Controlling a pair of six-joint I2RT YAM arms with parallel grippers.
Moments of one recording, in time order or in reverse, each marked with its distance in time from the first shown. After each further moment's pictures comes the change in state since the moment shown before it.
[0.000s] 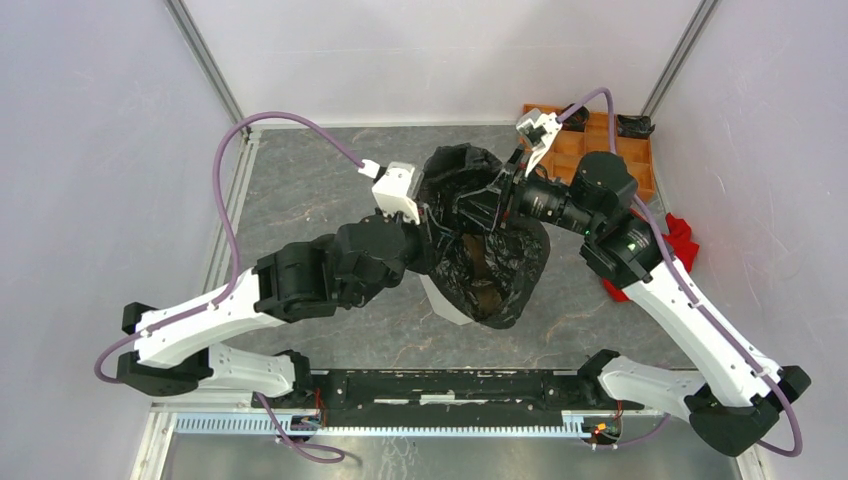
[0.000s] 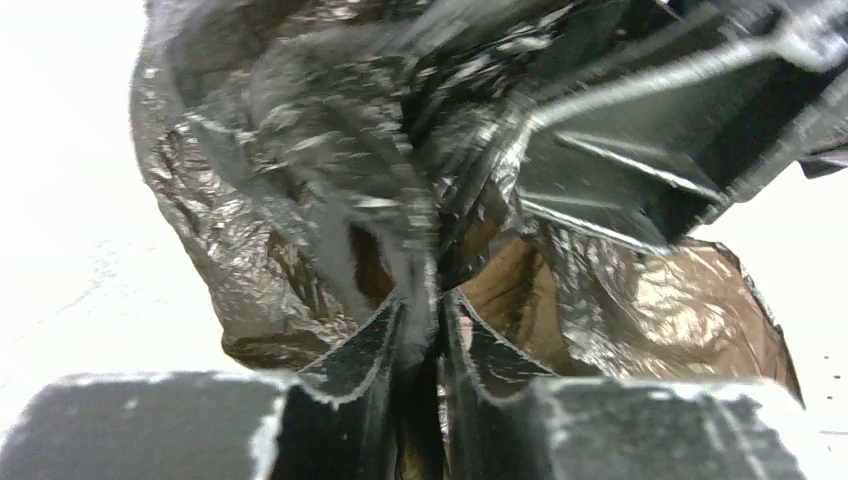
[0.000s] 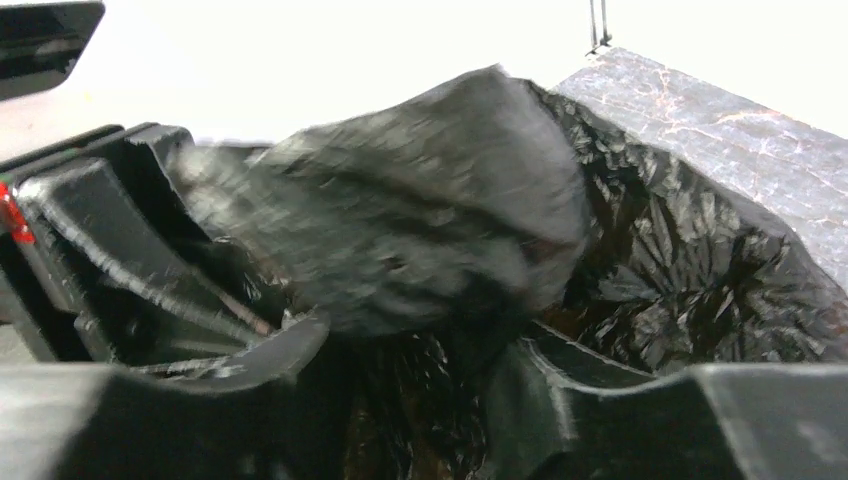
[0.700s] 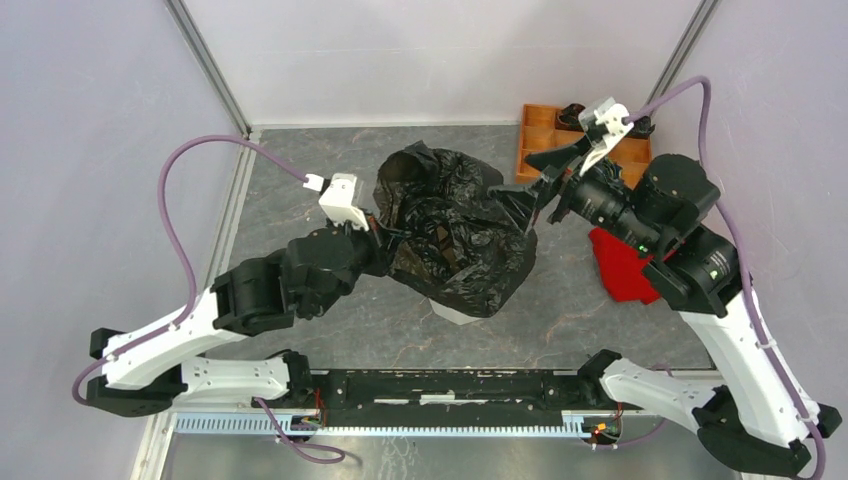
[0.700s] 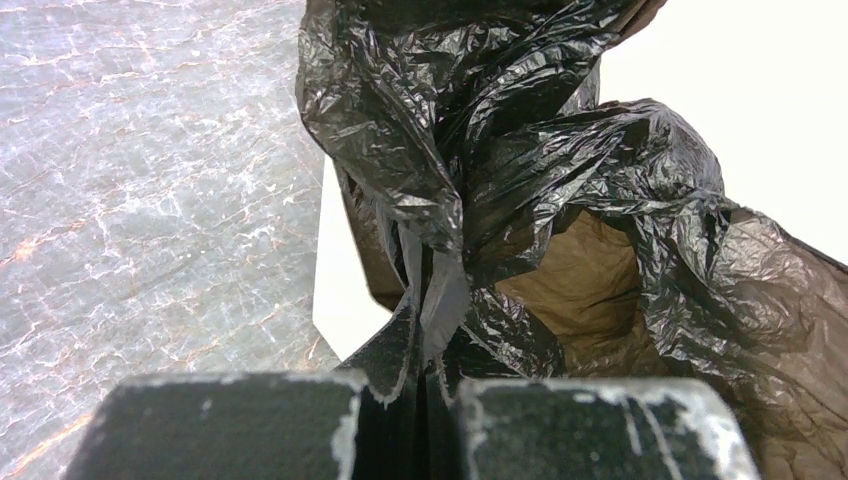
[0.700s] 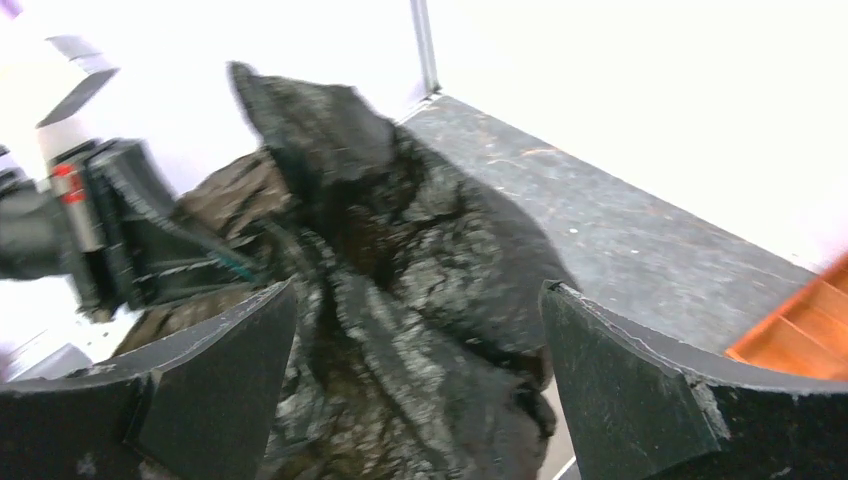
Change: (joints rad) left arm 0.073 -0.216 -0.194 -0.016 -0.074 -0.002; right arm 0.000 -0.091 0.244 -0.345 0.258 -0.215
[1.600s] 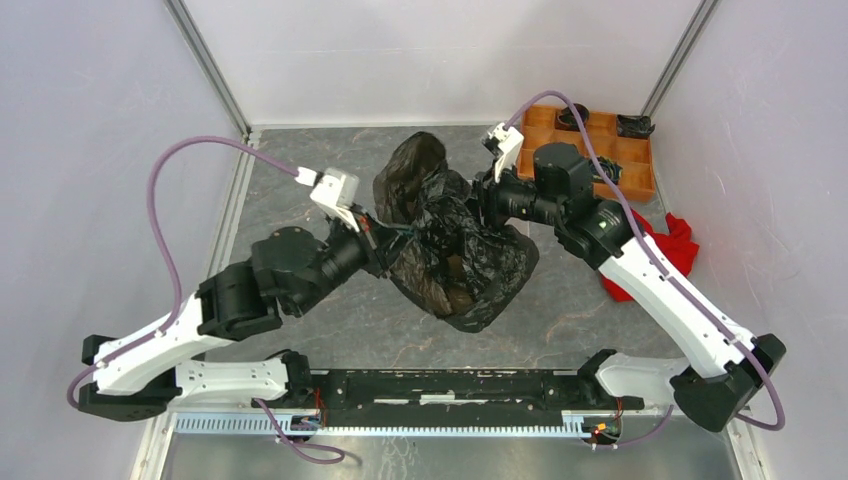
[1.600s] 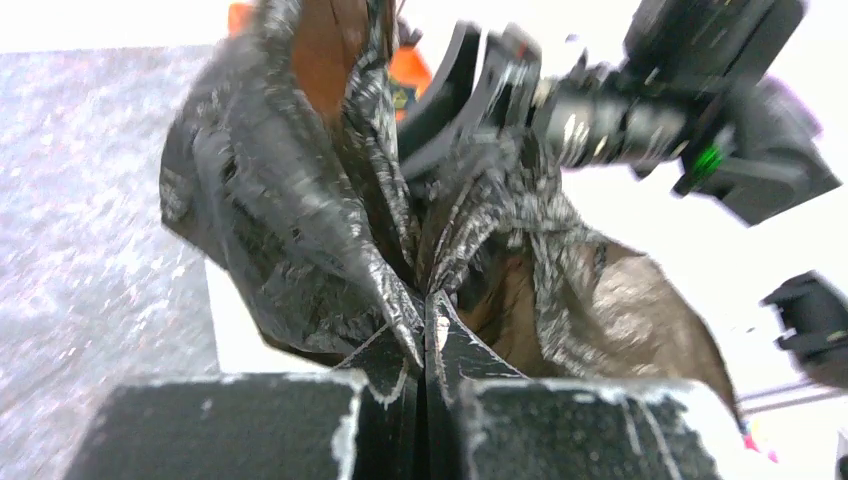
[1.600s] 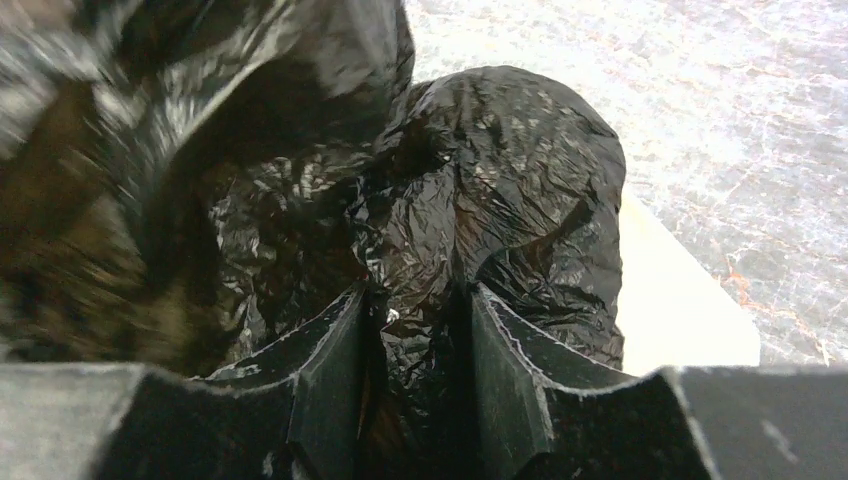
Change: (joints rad) left arm 0.004 -0.086 -0.059 0.187 0.205 0.122; right arm 0.000 0.236 -0.194 0.101 -0.152 0.020
